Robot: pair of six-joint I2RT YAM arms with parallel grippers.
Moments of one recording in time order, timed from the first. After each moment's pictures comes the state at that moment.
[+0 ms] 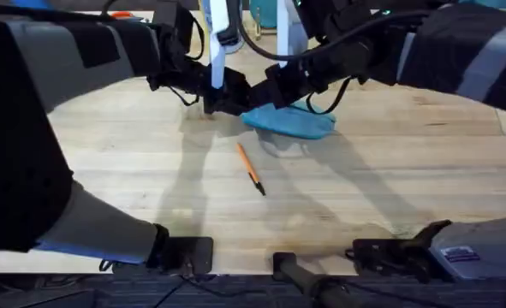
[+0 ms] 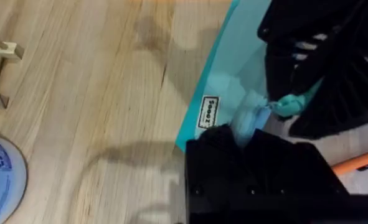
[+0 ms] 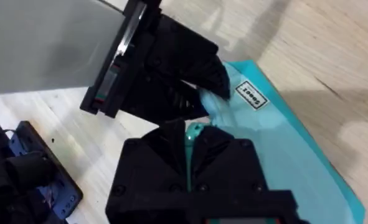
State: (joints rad) left arm -0.13 1.71 1.04 -0.57 0.83 1.15; right arm 0.60 1.62 1.21 -0.54 -0.37 0.13
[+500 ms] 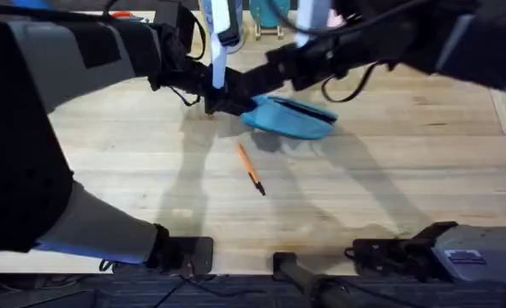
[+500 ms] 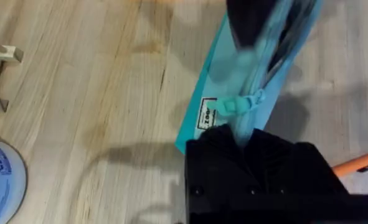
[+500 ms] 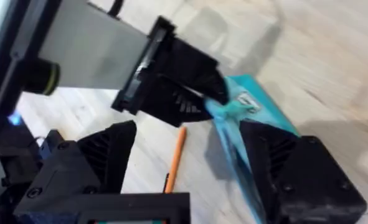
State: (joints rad) left arm -0.13 1.71 1.04 -0.57 0.83 1.15; right arm 0.53 1.53 1.22 -0.56 -0.46 0.13
